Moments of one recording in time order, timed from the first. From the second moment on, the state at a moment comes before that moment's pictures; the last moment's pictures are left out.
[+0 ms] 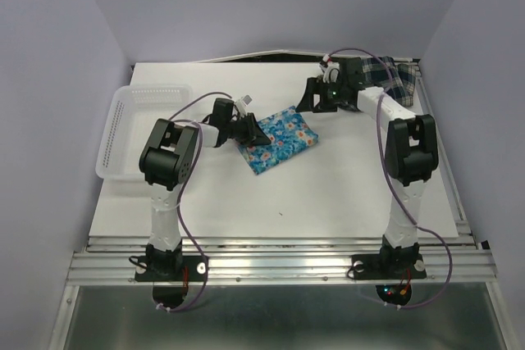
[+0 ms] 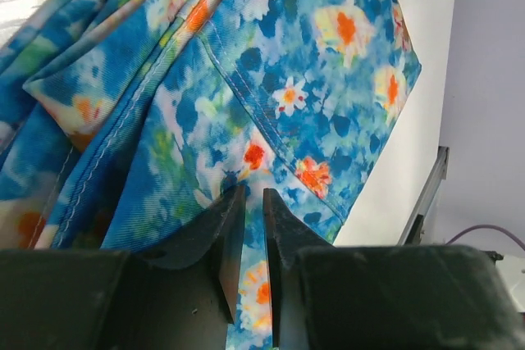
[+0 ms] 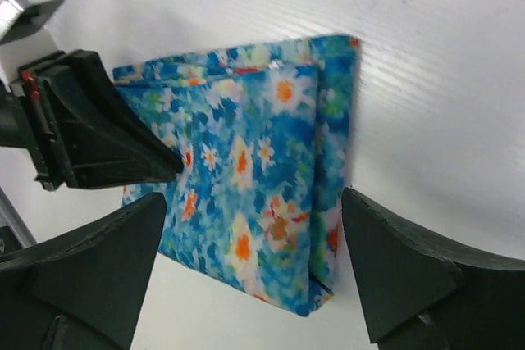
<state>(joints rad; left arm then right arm) -0.34 2.11 1.19 0.23 0.71 -0.66 0.20 2.10 1.69 -0.38 -0.64 0.20</state>
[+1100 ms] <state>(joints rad) -0.33 2.12 1.30 0.01 0.68 -0.49 0.19 2.28 1.67 -0.41 -0.72 0.28</state>
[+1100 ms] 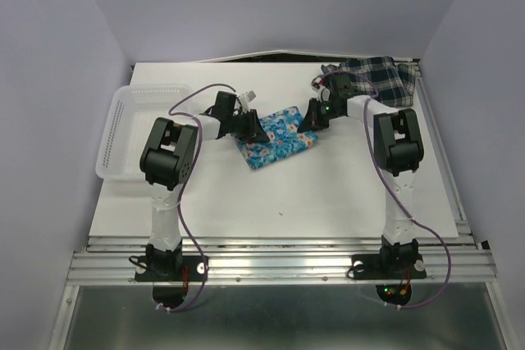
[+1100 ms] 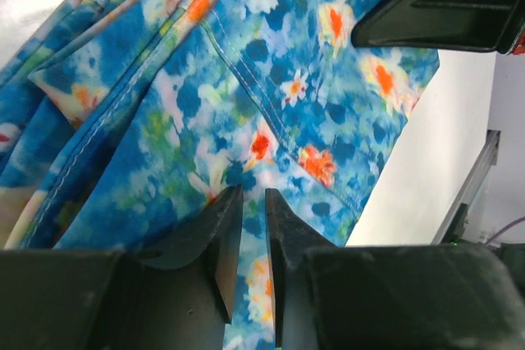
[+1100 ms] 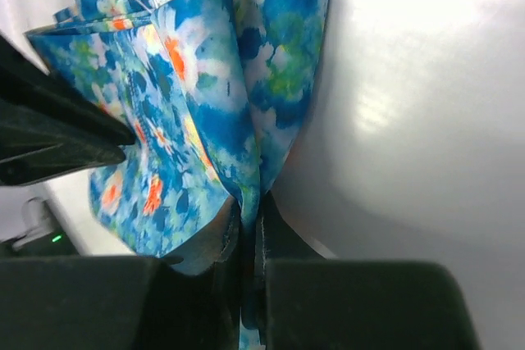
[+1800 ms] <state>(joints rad) -0.35 1.87 1.47 -0.23 0.49 -0.11 0.20 2.28 2.11 -0.52 -0.38 -0.14</state>
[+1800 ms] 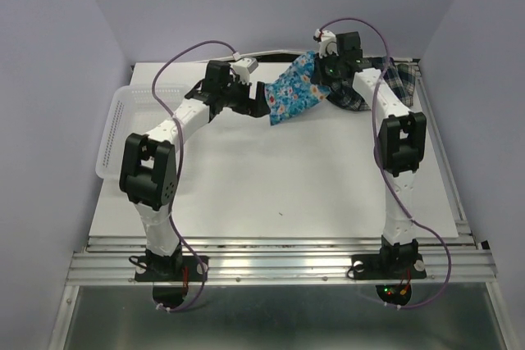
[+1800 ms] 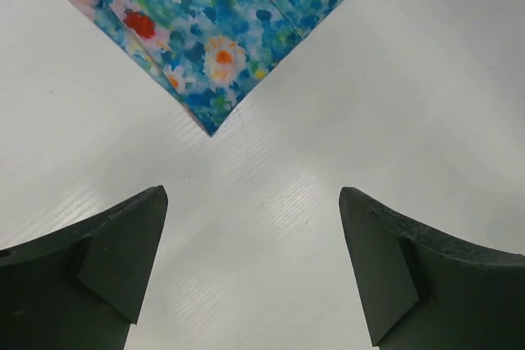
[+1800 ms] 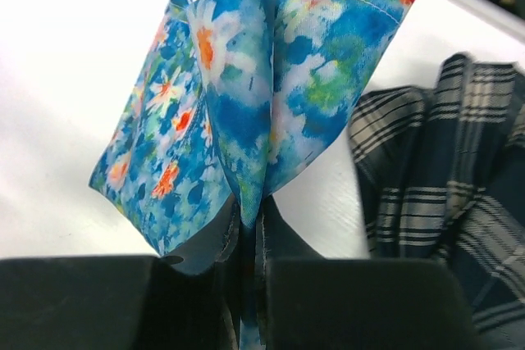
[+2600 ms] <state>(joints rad) -0.35 1.82 1.38 -0.22 0.50 -0.11 0.00 2.28 2.32 -0.58 -0.31 -0.35</state>
